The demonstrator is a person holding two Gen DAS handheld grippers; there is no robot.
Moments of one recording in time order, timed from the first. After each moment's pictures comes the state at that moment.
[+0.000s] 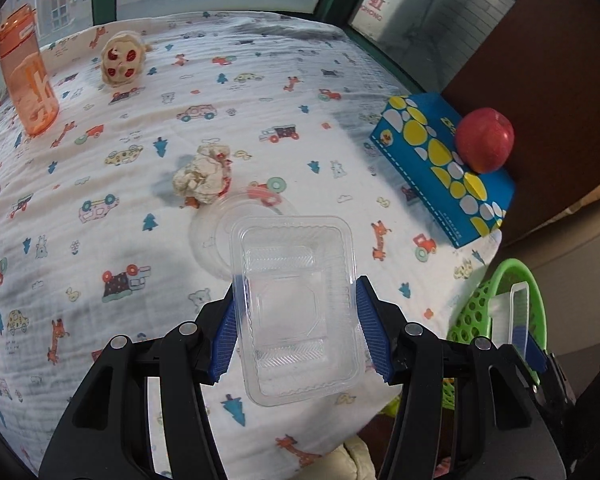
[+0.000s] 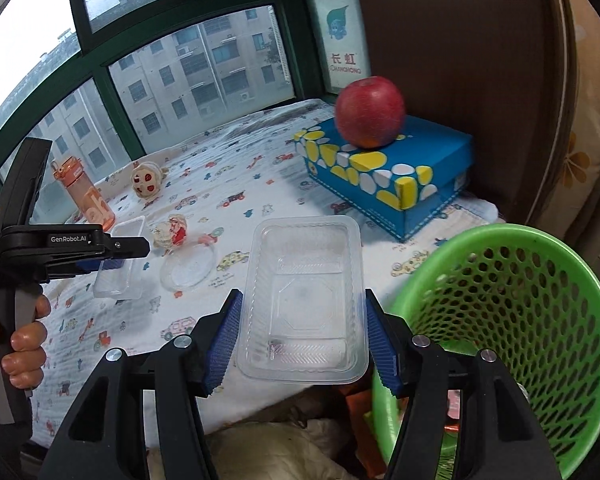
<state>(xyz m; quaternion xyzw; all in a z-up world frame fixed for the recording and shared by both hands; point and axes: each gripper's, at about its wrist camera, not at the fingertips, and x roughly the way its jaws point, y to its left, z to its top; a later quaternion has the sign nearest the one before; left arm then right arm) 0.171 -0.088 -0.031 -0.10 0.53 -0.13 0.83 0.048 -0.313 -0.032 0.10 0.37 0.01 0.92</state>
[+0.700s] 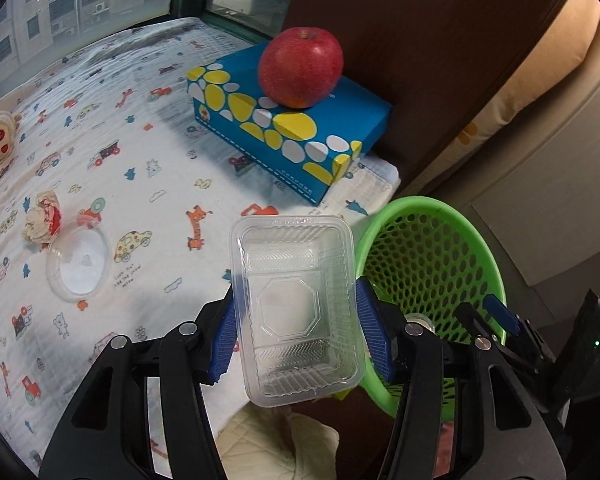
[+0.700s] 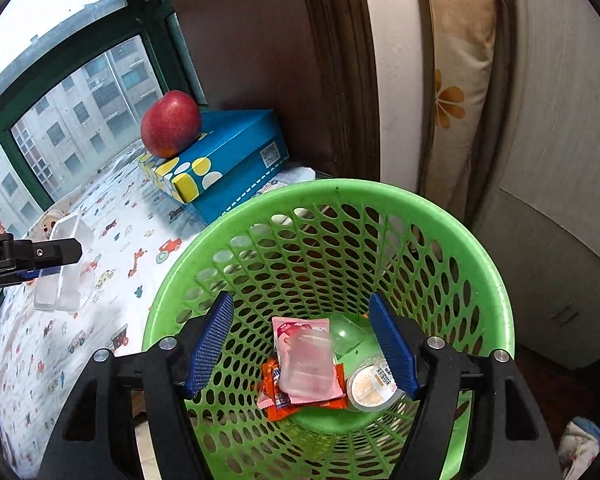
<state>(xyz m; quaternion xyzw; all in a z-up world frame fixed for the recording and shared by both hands) 0.136 -0.252 -0.011 -0.01 0.52 -0.27 0.81 -0.015 -0.453 -0.053 0.16 0.38 -0.14 0.90</state>
